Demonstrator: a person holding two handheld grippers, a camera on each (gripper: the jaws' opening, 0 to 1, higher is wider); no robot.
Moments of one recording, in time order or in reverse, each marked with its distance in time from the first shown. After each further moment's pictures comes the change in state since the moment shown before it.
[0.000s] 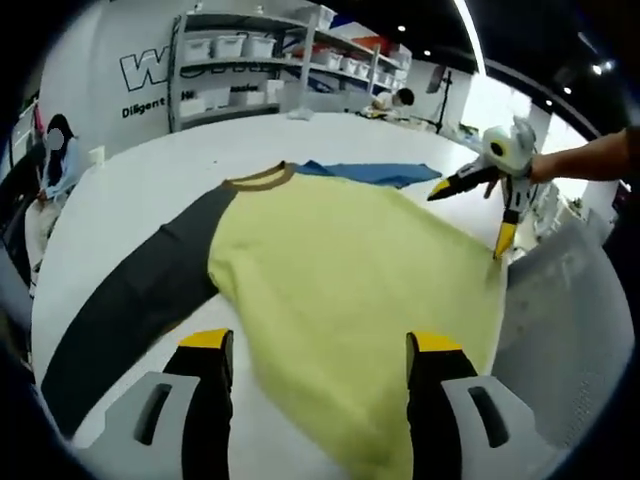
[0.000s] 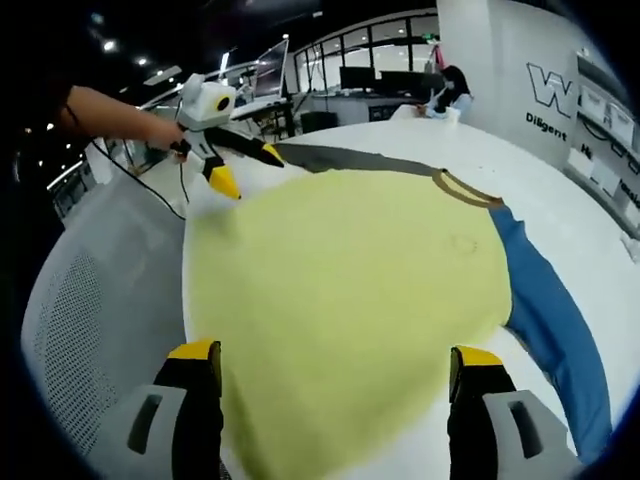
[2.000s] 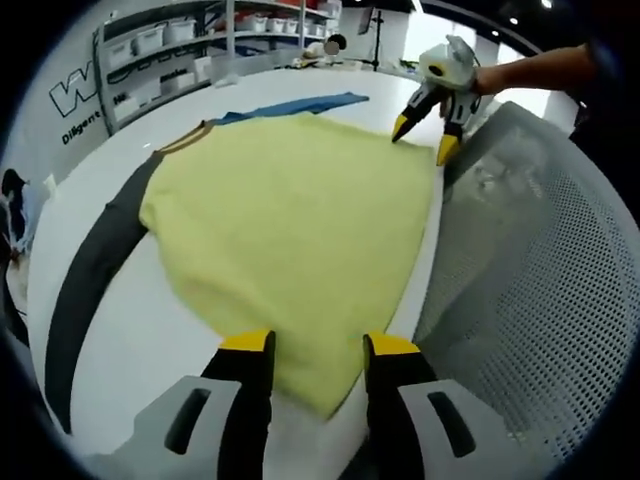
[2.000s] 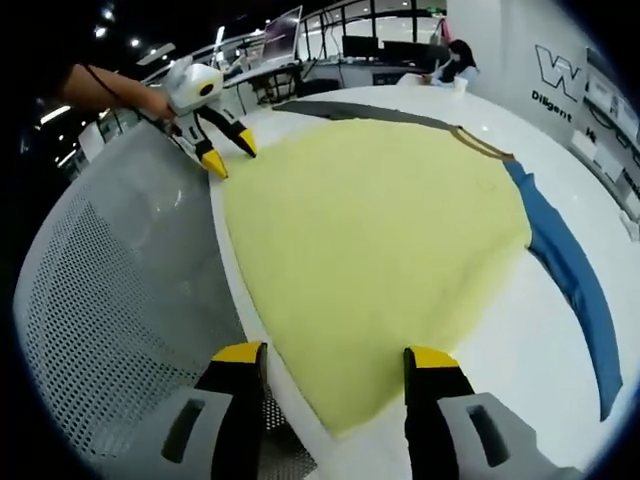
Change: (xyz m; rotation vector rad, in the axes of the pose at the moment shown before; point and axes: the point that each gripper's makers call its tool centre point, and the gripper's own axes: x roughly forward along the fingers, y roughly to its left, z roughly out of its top) left arm -0.025 -0.057 -0.086 0.229 0.191 -0.125; right arm -0.019 0.042 -0.068 0.017 0.179 -0.024
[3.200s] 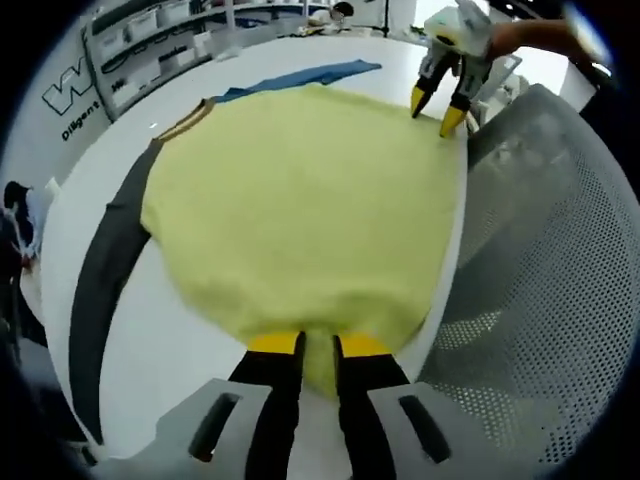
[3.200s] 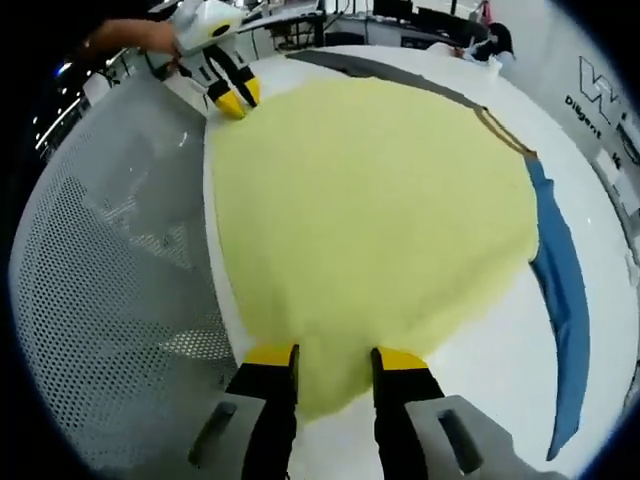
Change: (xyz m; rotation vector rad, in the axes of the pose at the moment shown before) left arm 0.013 0.008 0.012 0.060 0.244 0.075; right arm 0.002 -0.032 -0.001 -0.244 0.263 -0.002
